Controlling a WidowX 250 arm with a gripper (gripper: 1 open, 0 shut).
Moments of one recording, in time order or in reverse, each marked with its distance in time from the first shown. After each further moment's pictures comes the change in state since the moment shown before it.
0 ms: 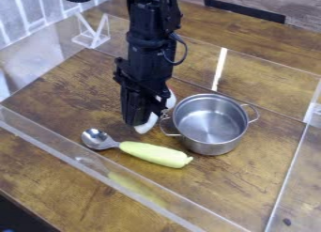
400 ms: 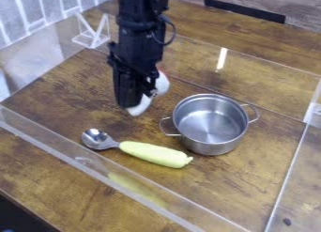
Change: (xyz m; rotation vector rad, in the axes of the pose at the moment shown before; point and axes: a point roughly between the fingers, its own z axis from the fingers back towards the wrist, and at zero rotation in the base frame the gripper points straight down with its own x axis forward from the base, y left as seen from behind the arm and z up) arm 0.002 0.028 0.008 -0.002 -0.032 0.010
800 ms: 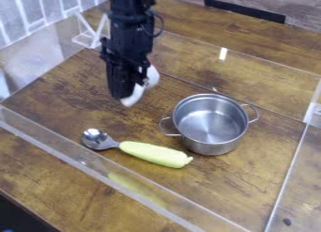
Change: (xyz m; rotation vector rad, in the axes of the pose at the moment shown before) arm 0.003 0.029 -0.001 -0.031 0.019 0.043
